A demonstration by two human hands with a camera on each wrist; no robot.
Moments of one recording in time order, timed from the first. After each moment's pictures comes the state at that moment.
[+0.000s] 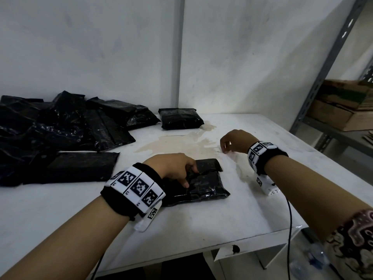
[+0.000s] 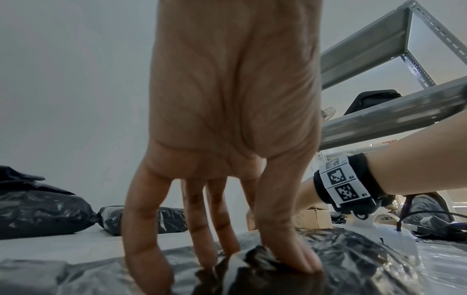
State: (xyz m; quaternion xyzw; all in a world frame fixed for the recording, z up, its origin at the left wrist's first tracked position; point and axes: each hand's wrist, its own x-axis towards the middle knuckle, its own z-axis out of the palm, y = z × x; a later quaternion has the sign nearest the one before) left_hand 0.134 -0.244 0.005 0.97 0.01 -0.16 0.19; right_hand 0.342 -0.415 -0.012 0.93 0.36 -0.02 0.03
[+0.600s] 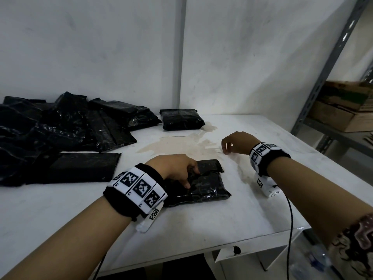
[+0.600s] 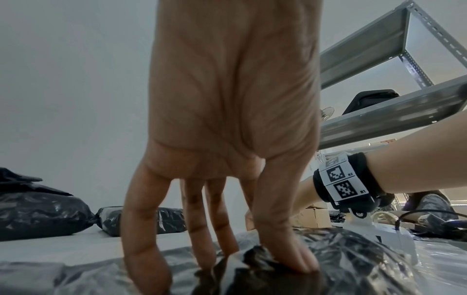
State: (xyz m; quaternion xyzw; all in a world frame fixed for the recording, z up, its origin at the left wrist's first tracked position) left_hand 0.134 -0.245 0.005 0.97 0.02 -0.16 0.18; right_hand 0.344 -0.416 -0.015 0.93 0.36 -0.01 0.05
